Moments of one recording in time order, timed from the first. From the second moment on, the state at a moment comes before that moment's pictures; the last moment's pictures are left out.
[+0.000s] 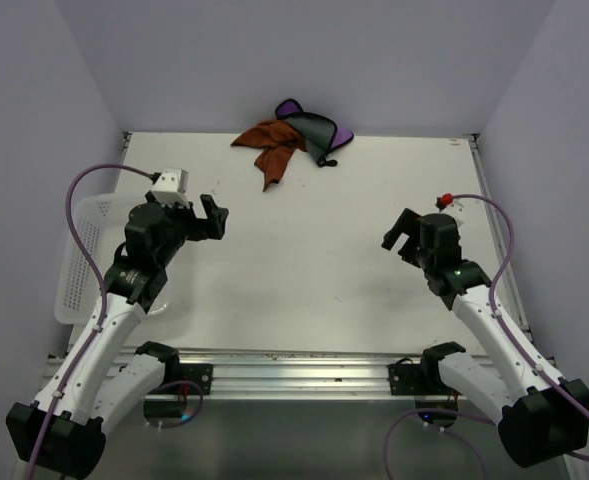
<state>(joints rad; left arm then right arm) -0.27 0.84 0.77 -0.18 0.02 -0.23 0.27 0.92 0.68 -0.39 0.23 0.65</state>
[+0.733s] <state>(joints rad) -0.24 0.83 0.77 -0.22 -0.05 -0.23 0.27 1.37 0.77 -0.07 0.05 0.51</state>
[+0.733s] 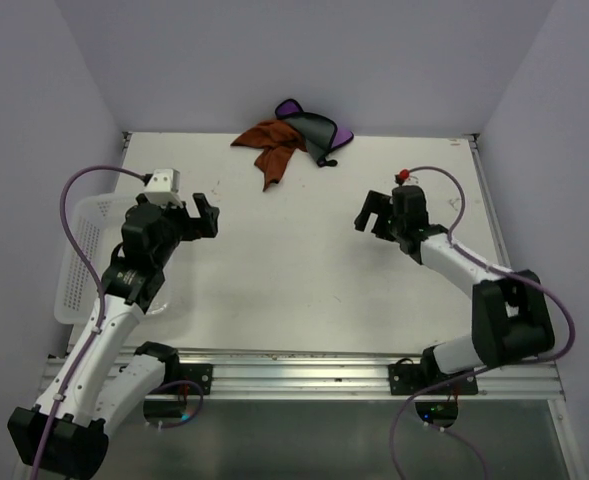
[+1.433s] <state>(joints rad) -0.24 0.89 0.77 -0.23 -0.03 -0.25 0.29 2.52 2.18 -0.15 -0.01 0.50</state>
